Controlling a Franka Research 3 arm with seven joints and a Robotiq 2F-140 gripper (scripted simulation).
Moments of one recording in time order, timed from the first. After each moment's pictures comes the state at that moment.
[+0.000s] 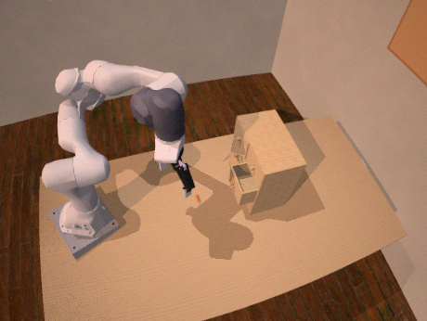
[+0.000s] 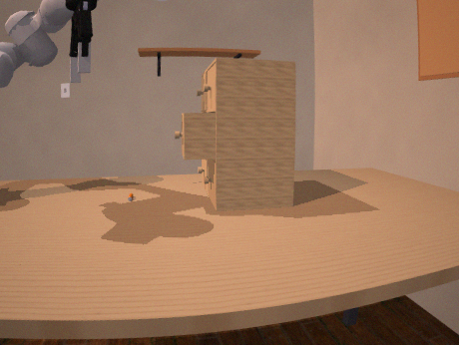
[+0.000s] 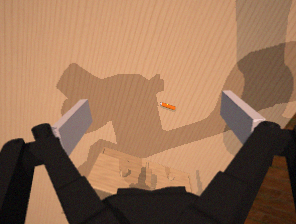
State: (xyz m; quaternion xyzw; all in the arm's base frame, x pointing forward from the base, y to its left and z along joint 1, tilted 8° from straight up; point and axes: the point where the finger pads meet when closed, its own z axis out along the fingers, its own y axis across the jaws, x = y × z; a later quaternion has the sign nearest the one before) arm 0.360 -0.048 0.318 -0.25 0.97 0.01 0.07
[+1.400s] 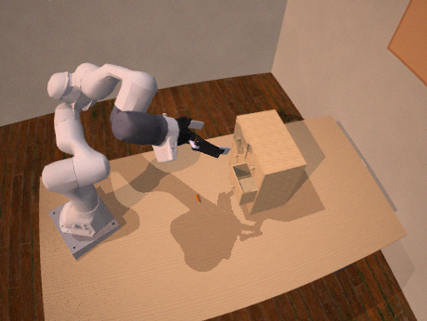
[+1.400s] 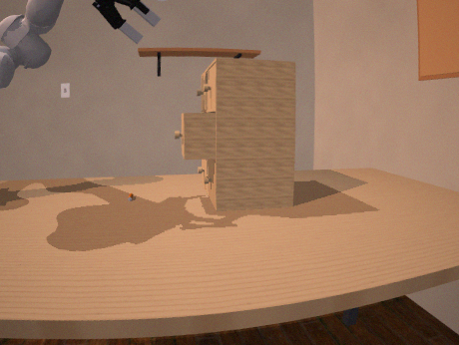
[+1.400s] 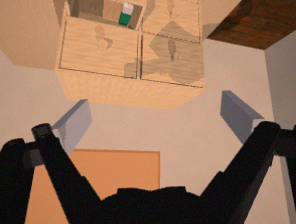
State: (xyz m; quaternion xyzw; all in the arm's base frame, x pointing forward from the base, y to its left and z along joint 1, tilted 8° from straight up) arm 0.491 0.020 0.456 -0.21 0.84 0.09 0.49
